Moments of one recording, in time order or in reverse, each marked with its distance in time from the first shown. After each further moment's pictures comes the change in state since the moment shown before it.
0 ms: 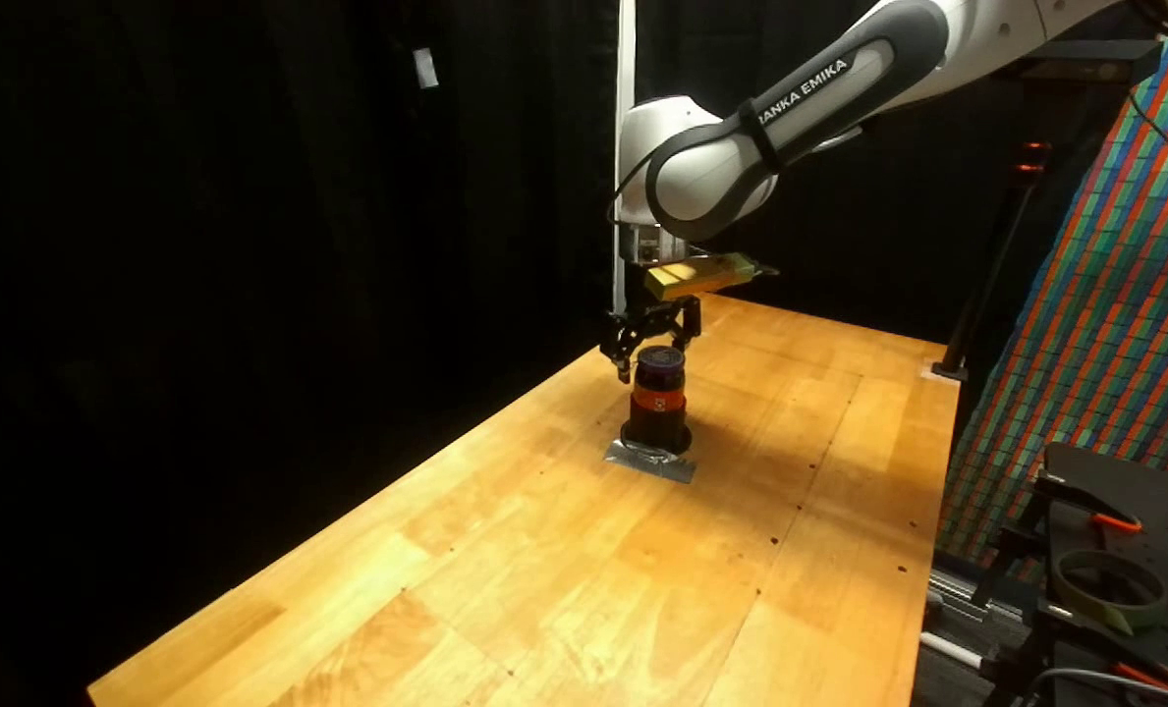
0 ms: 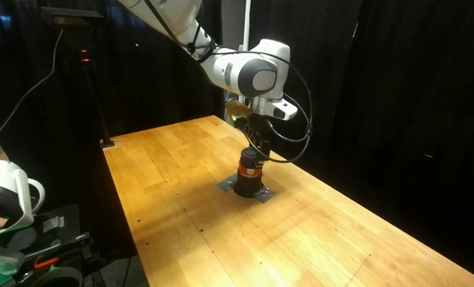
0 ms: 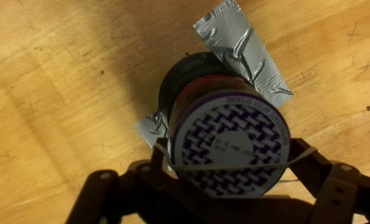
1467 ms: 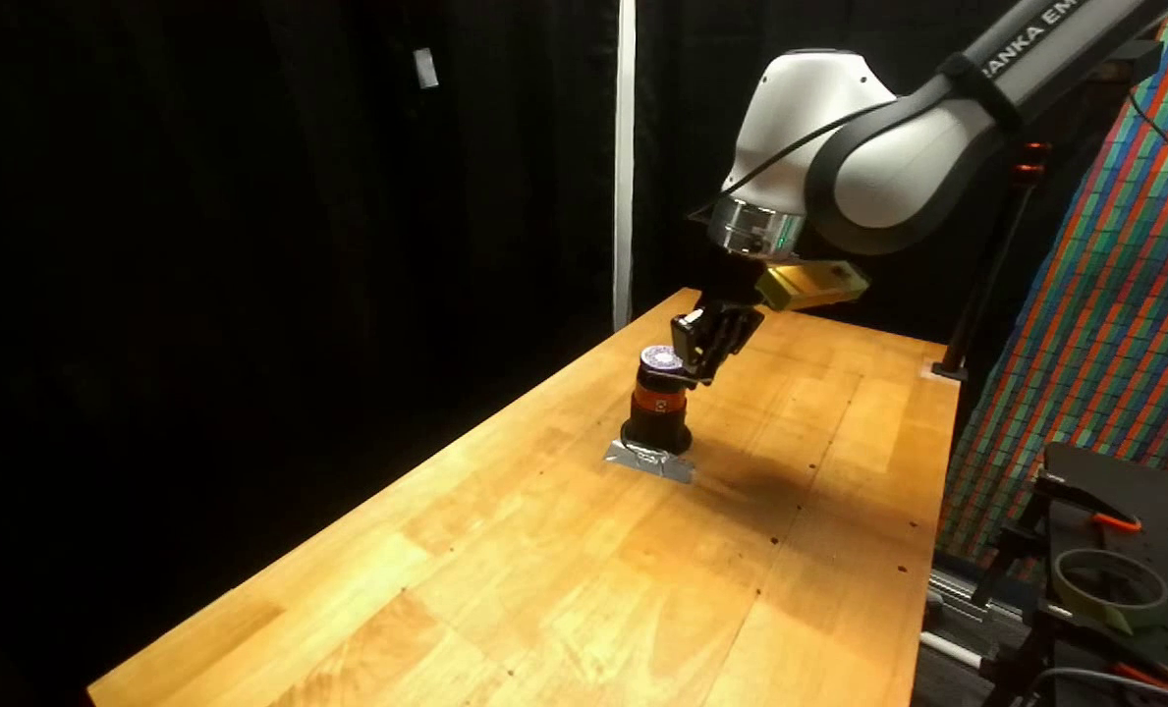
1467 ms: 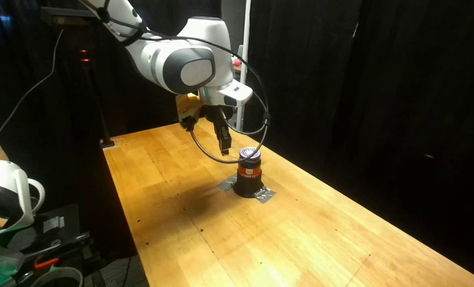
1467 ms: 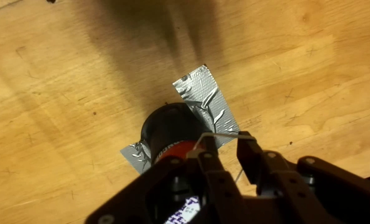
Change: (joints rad) arm 0.064 -0.432 0.033 -0.655 0.009 0.488 -0.035
